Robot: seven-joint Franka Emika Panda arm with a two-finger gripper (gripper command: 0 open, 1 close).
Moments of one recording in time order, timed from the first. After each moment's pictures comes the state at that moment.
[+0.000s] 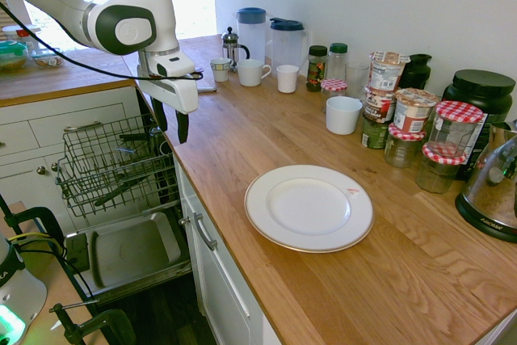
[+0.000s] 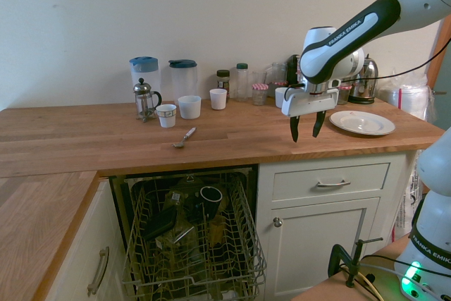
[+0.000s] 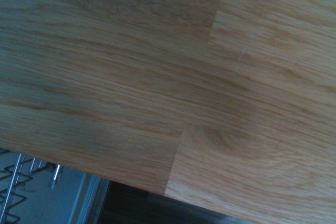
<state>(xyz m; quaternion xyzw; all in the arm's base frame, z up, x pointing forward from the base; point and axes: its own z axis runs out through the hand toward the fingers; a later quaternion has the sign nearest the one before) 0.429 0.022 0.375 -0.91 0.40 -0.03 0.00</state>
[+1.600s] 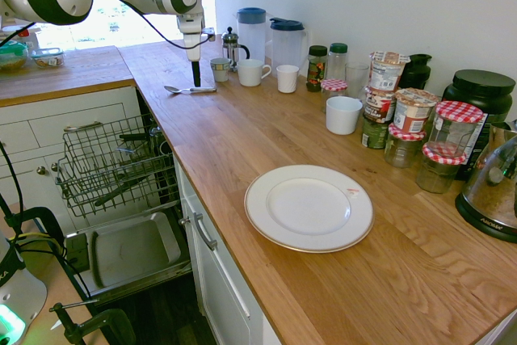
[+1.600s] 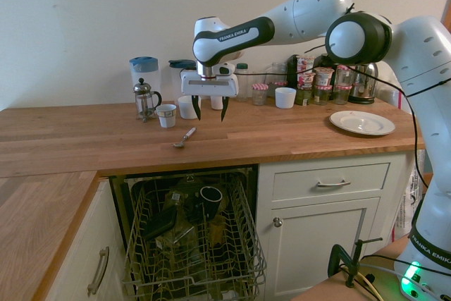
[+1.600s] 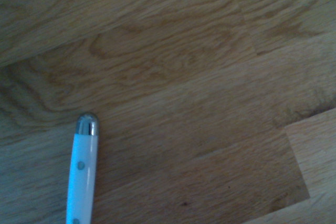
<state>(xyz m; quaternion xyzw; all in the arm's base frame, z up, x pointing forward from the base) 0.691 0.255 0.412 -0.74 0.67 -0.03 0.00</state>
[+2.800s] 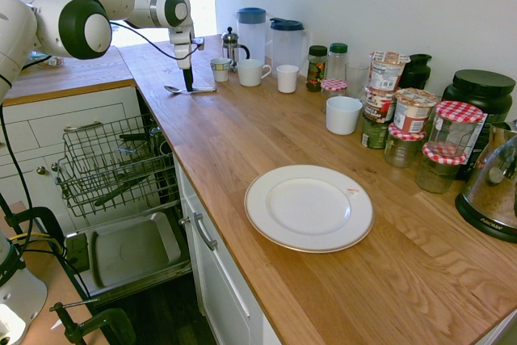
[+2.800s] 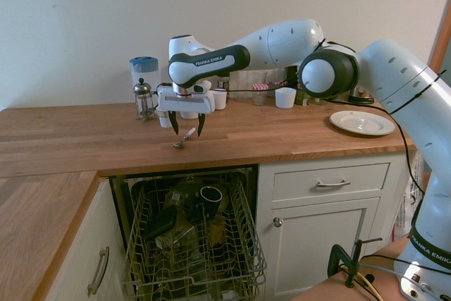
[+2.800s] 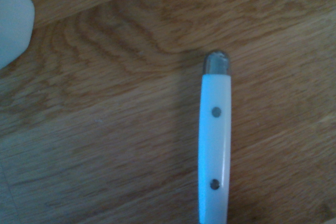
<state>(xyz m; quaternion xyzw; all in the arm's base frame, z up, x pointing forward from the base) 0.707 0.336 0.356 -0.73 0.68 -0.05 0.02</state>
